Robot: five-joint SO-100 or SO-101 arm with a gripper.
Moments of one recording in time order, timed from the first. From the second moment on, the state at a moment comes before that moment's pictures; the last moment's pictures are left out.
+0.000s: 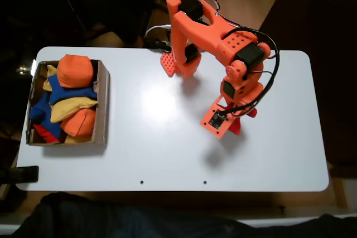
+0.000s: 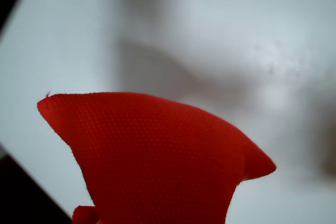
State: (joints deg) arm -37.6 112.1 100.5 86.0 -12.8
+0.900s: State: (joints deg) arm -13.4 128.4 93.5 88.2 -22.4
